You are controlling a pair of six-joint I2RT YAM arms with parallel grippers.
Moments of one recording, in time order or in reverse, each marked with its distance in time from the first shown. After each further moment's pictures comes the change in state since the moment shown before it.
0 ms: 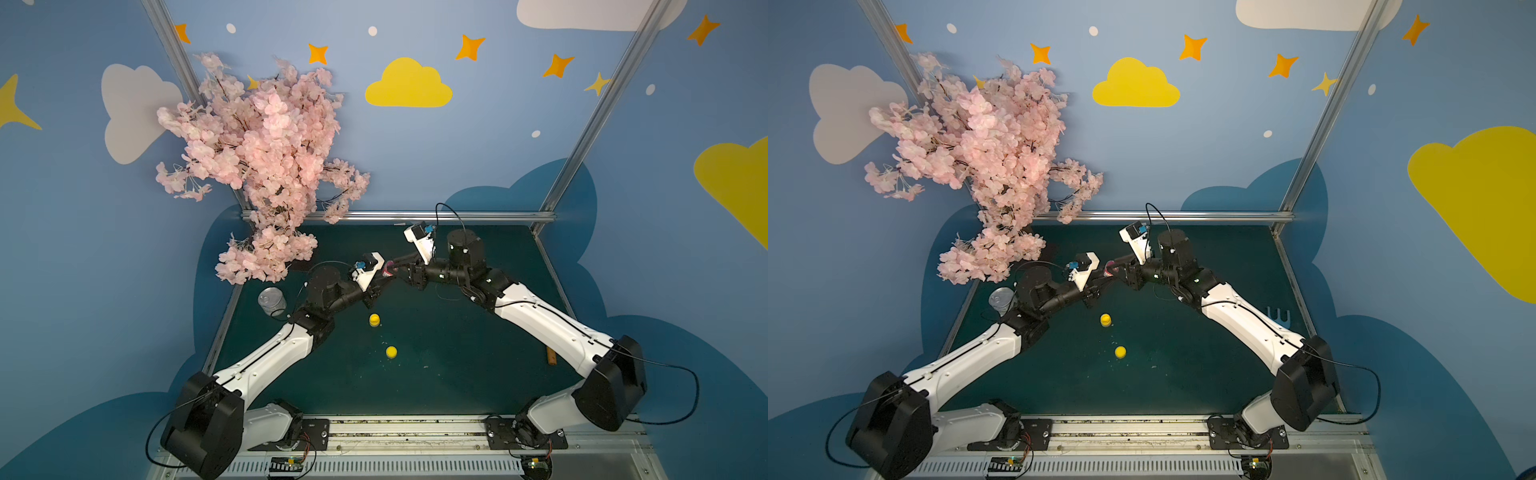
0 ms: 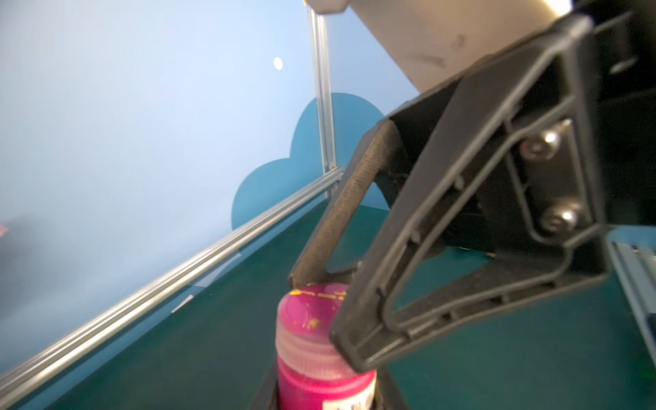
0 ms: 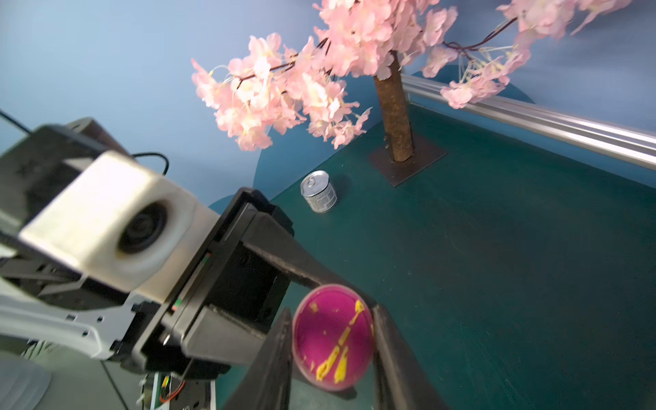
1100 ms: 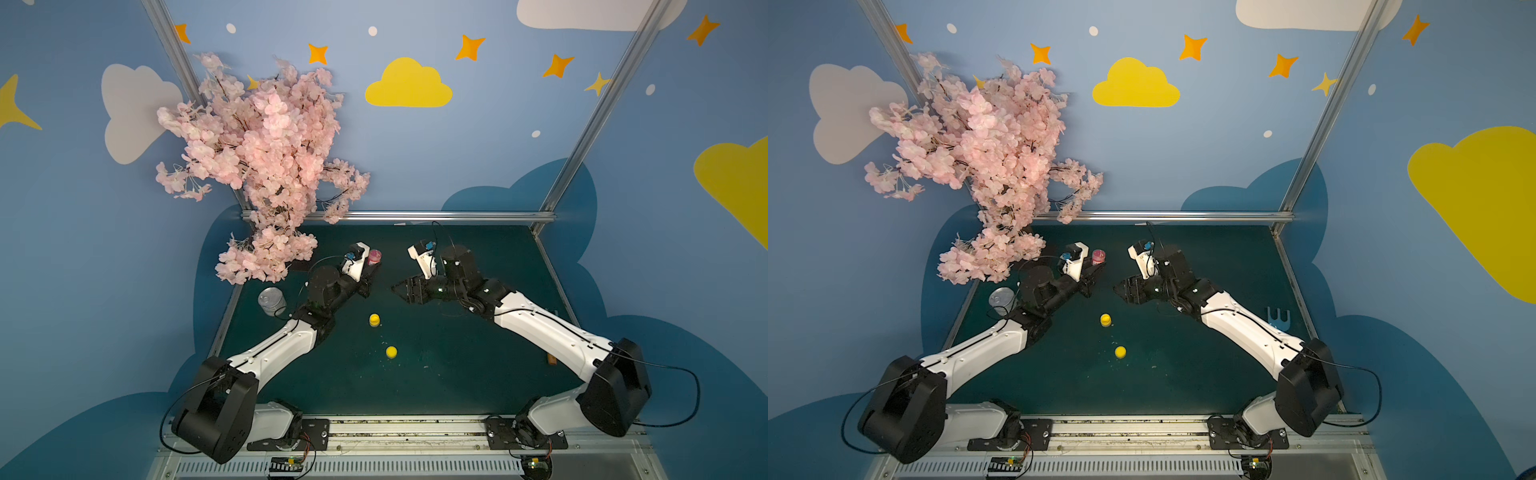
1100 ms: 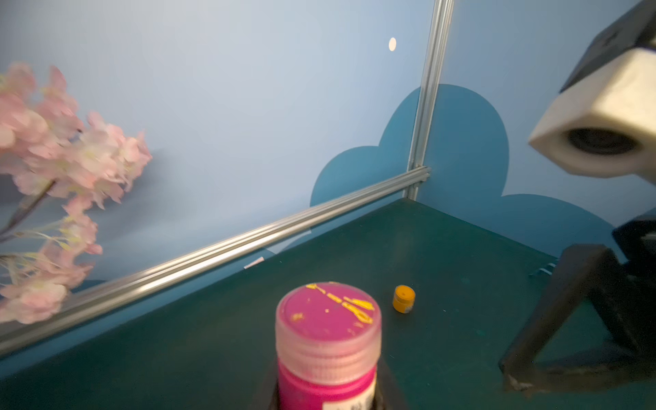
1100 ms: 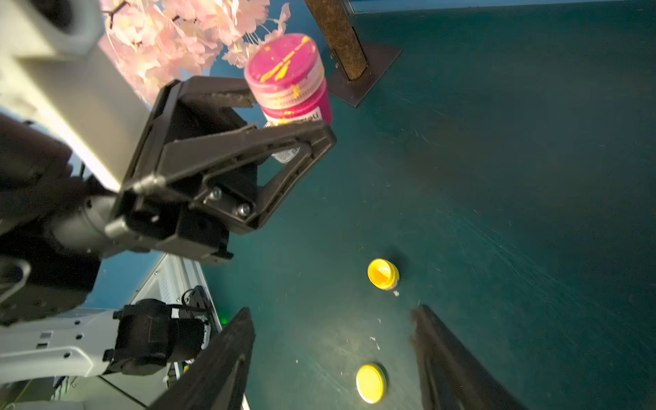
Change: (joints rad) left arm 0.059 0.068 -0.050 0.085 -0.145 -0.155; right arm 0.010 -0.078 -0.138 -0.151 0.109 0.123
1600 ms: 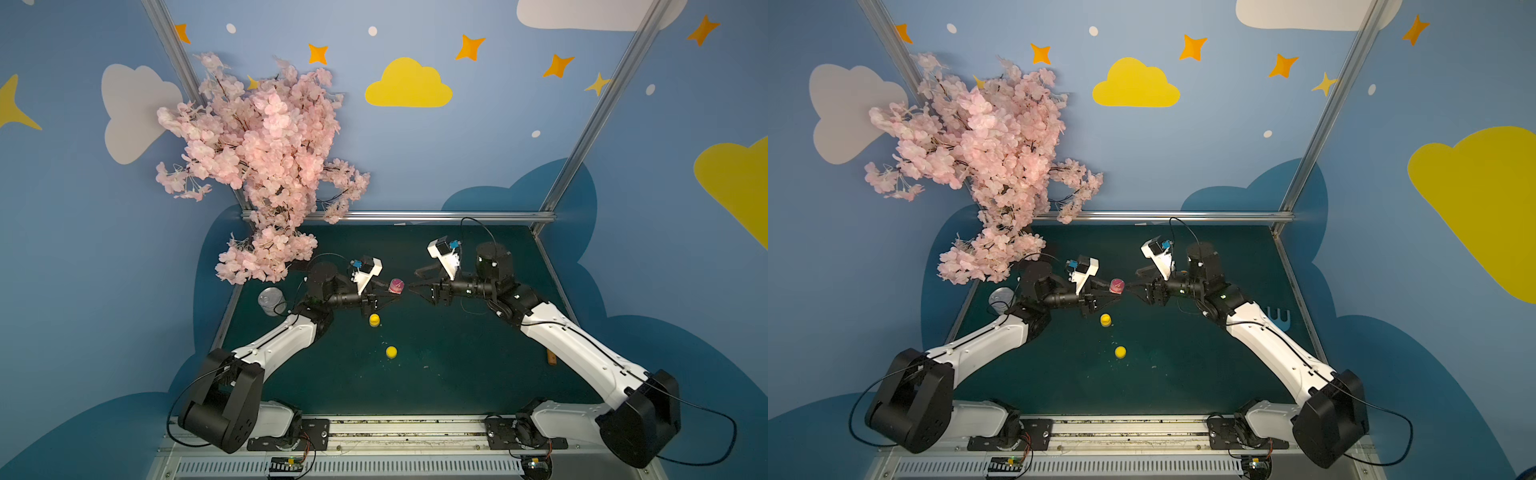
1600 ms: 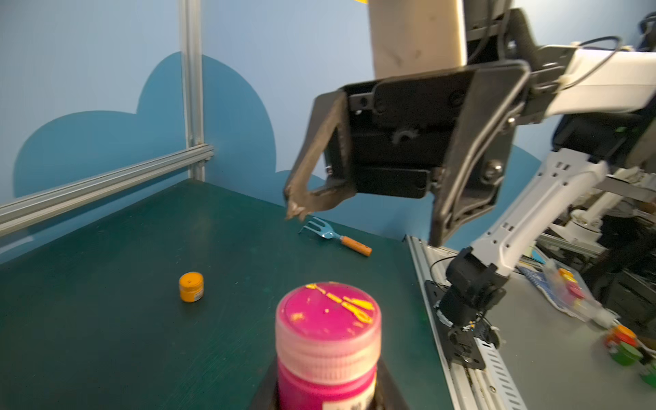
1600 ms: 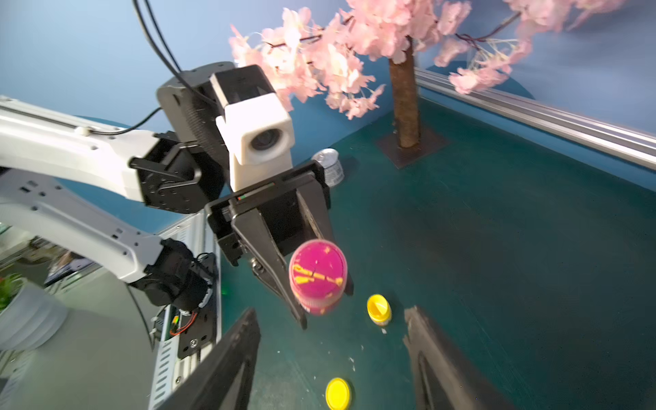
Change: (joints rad) left arm 0.043 0.047 0.040 -0.022 0.808 -0.113; right arm -0.132 -0.130 -0.063 0.122 -0.357 -0.310
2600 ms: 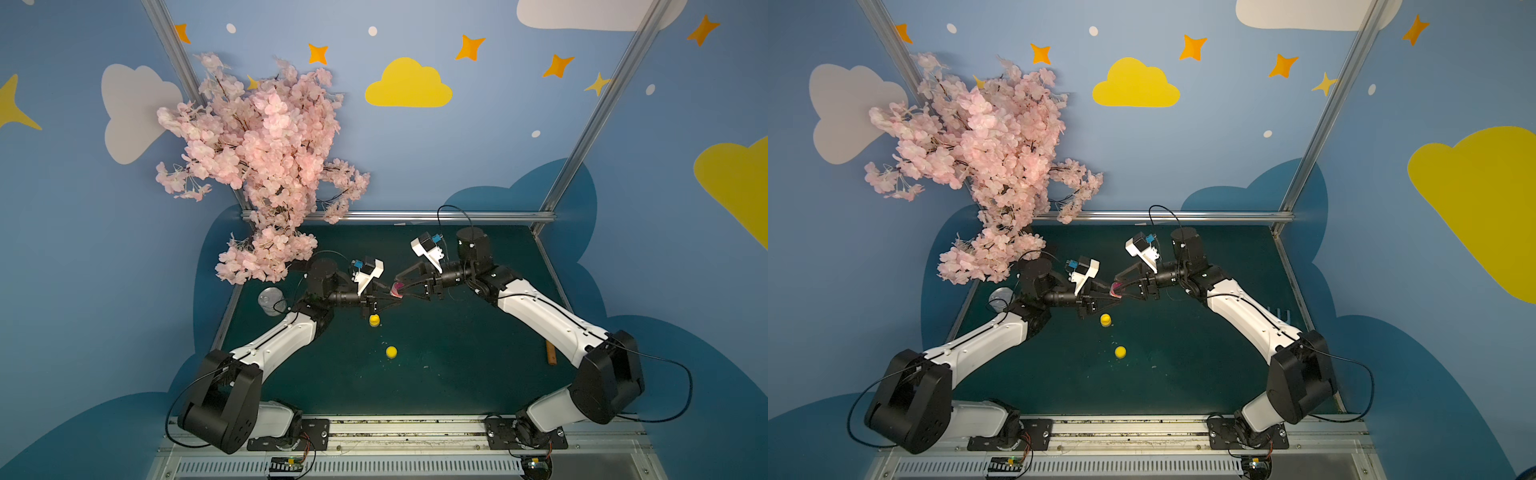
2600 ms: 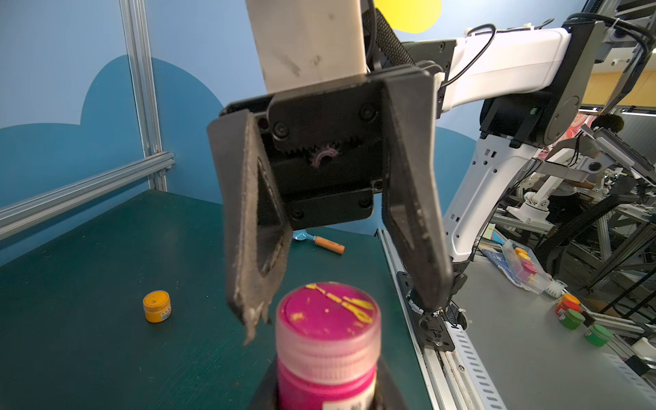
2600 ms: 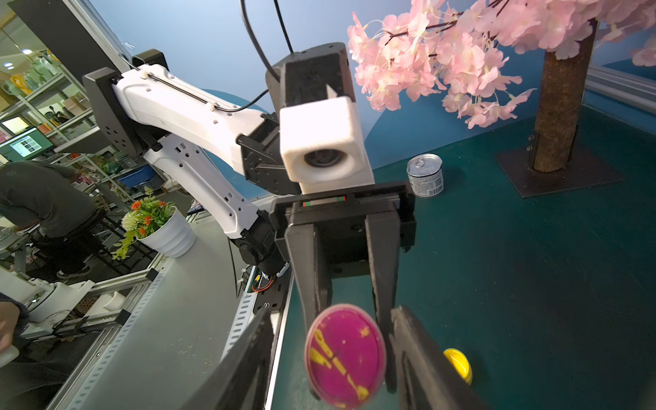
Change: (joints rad) left arm -0.002 -0.003 0.024 -0.028 0.091 0.024; right arm -0.001 0.224 0.150 0.010 -0.379 -0.073
